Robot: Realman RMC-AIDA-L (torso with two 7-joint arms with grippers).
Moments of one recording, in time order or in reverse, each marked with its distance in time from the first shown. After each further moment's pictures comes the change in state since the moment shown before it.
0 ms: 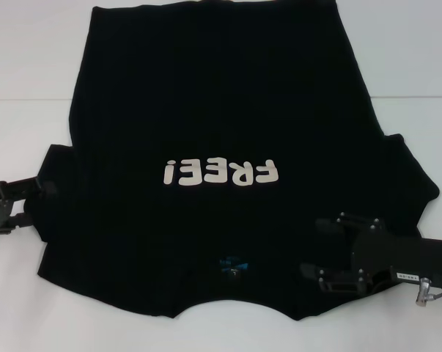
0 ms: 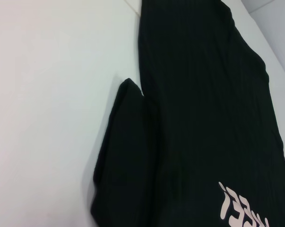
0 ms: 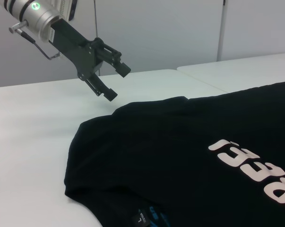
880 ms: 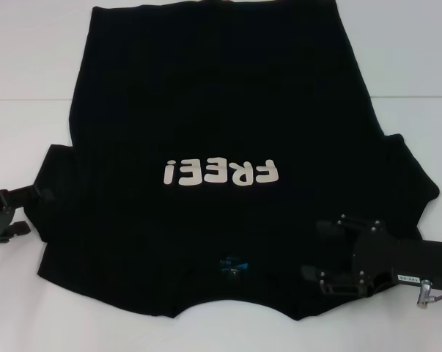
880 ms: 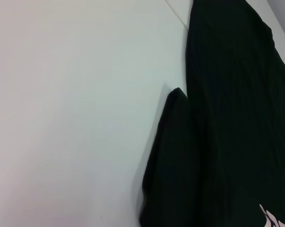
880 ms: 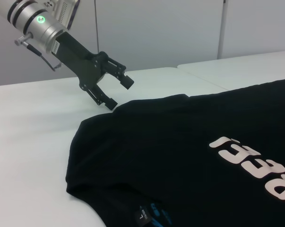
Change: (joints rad) left arm -0.003 -0.011 0.001 -0.078 -0.002 -0.145 -0.003; right arm -0.004 0.000 0.000 0.000 -0.004 0.000 0.000
